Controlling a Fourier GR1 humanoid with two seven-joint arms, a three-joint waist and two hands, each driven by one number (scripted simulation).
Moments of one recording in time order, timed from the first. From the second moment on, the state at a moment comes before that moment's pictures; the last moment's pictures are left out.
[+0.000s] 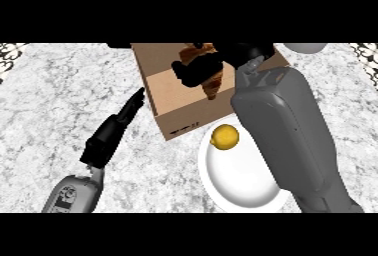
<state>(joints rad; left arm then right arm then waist) -0.21 0.14 -0.18 -1.52 -0.09 -0.09 0.07 -1.03 -0.02 0.10 -1.36 0.91 0.23 0.35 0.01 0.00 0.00</state>
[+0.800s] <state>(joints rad) -0.22 0.14 -0.15 -1.52 -0.08 -0.13 0.07 -1.11 0.00 0.08 -0.75 0.77 -0.05 0.20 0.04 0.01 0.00</state>
